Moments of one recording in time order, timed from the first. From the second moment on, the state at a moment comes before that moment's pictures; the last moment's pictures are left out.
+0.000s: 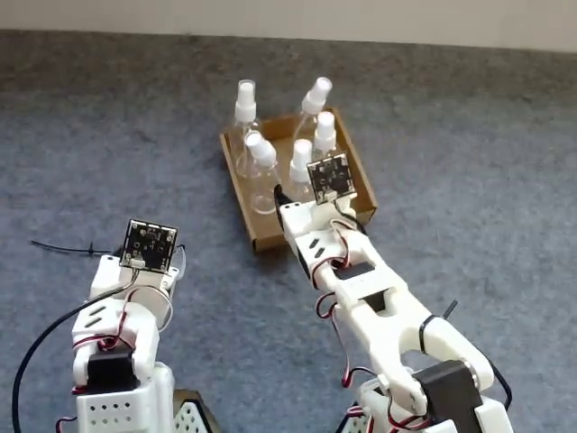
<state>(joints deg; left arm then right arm) -12.9 -103.8 90.2 56.2 -15.8 -25.7 -16.1 64.3 -18.0 1.2</state>
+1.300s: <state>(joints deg) -12.9 -103.8 90.2 56.2 -15.8 -25.2 -36.4 65.2 -0.3 1.2</state>
